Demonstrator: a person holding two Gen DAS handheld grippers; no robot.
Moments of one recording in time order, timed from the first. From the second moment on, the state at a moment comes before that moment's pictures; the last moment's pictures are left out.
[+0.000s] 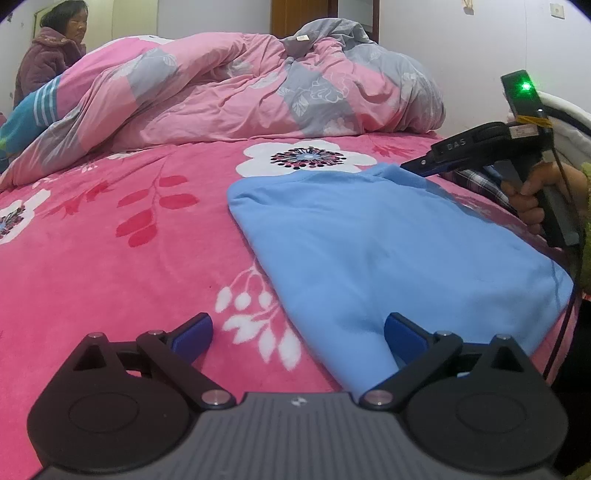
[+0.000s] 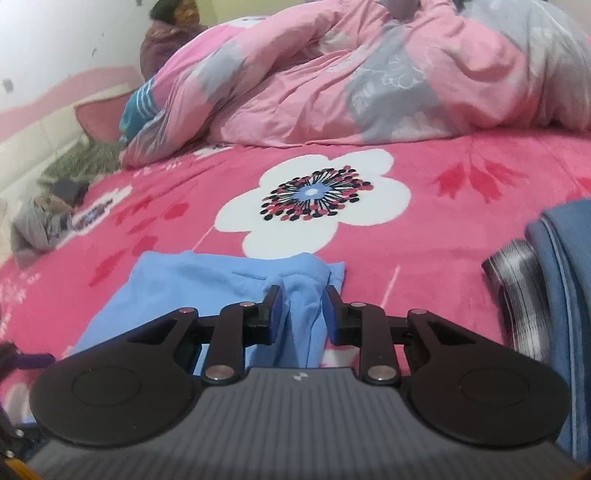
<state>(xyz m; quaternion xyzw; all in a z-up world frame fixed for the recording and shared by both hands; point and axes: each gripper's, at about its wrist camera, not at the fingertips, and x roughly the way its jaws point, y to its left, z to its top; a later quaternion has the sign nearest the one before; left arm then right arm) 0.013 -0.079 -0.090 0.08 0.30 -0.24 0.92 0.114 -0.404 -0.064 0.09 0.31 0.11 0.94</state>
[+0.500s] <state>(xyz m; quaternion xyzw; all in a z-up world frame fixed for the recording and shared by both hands) 0.012 -0.079 -0.091 0.08 0.30 -0.24 0.92 0.126 -0.393 -0.066 0.03 0.27 0.12 0.95</state>
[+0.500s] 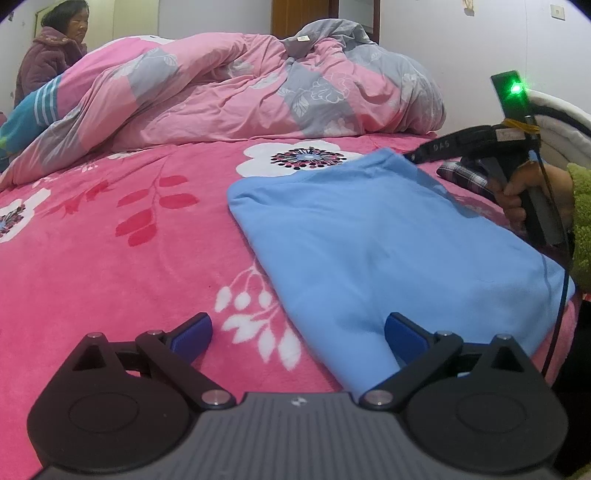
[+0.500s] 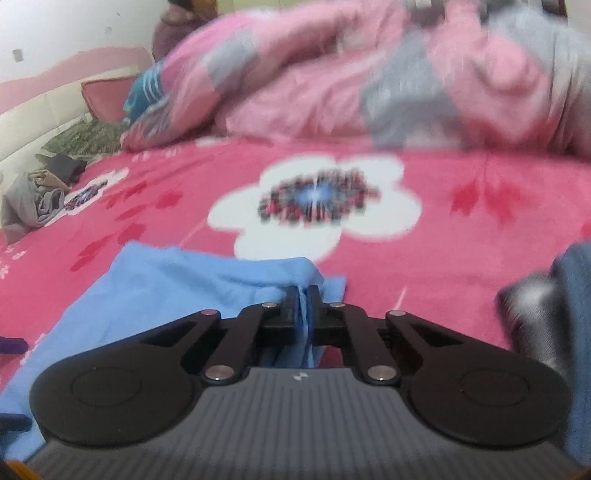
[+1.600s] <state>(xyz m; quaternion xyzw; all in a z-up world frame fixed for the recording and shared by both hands) 0.013 -0.080 -0.090 0.08 0.30 -0.24 0.92 0.068 -0.373 -0.055 -0.04 0.27 0.11 0.96</state>
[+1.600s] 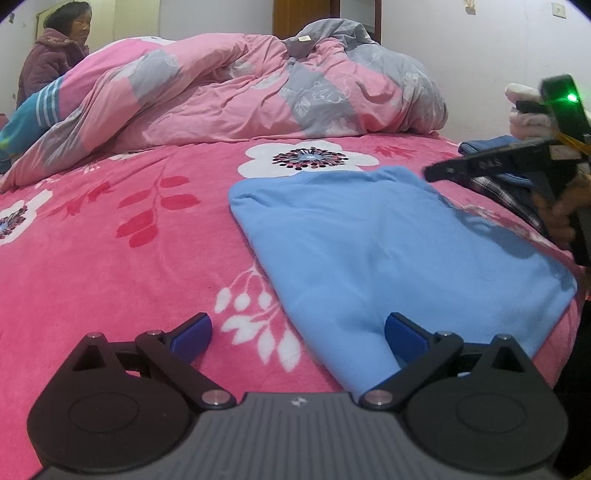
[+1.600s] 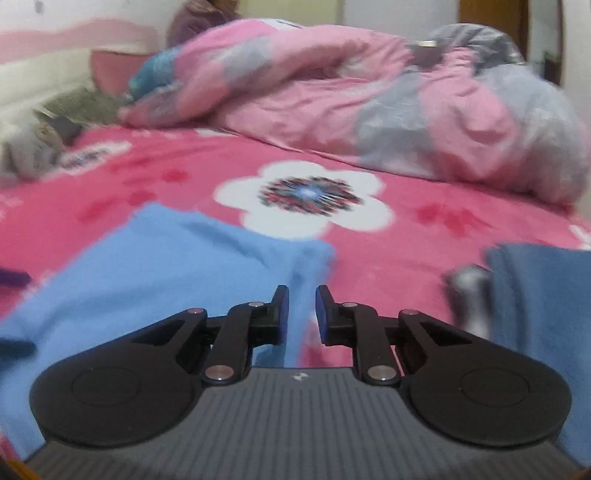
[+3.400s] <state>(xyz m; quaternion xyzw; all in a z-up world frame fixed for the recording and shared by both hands) -0.023 -0.038 -0.108 0.00 0.24 -0.28 0.93 0.227 -0.287 -0.047 0.19 0.37 0.15 0.90</state>
